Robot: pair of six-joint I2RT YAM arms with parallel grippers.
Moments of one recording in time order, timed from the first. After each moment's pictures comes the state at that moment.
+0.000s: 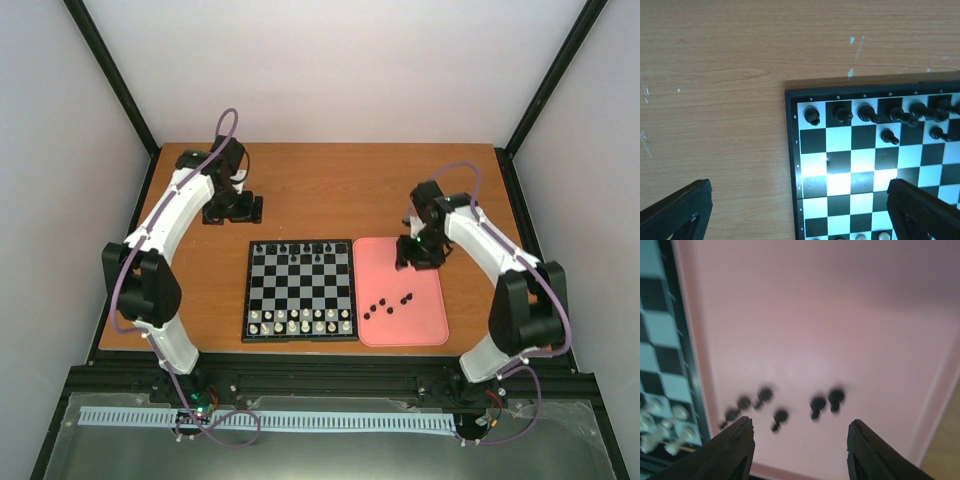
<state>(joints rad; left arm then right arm) -0.24 1.77 1.66 -1.26 0.01 -0.26 0.27 1.63 1.26 -1.09 -0.23 0.21</state>
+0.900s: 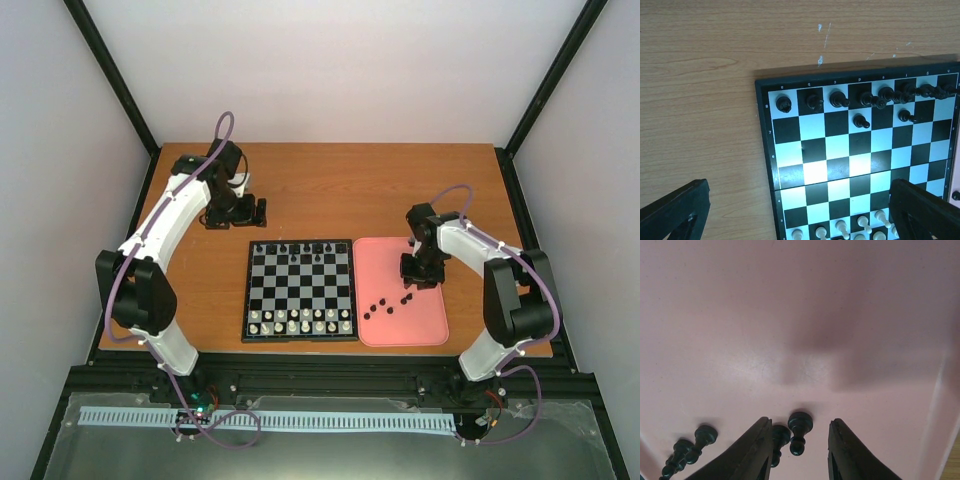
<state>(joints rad) -0.24 1.69 1.60 -1.23 0.13 -0.25 0.27 1.64 1.02 -0.96 -0.13 0.37</state>
